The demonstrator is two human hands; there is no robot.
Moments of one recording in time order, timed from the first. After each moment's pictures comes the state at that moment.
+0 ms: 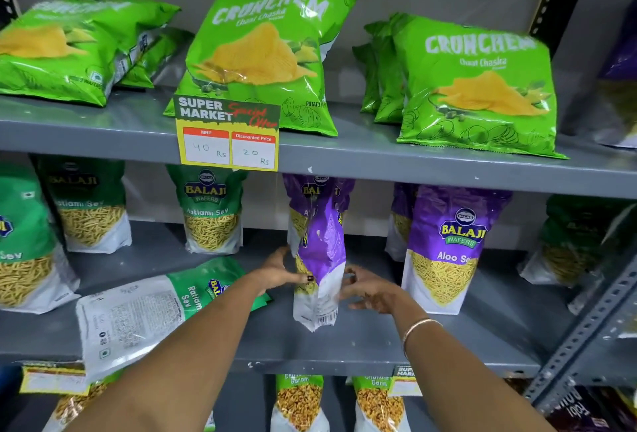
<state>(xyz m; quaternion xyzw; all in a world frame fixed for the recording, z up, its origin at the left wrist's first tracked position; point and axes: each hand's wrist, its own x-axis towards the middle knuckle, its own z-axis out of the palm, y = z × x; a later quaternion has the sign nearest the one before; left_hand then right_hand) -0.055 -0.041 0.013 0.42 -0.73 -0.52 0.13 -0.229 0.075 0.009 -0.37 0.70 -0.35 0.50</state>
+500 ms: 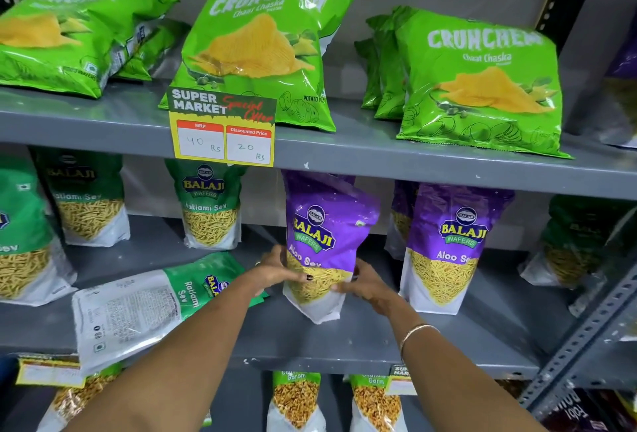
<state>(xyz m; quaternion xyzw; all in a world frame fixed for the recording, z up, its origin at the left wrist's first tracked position) -0.056 -0.046 0.004 0.44 -0.70 -0.54 0.14 -0.232 0.072 -0.006 -0.42 0.67 -0.46 0.40</state>
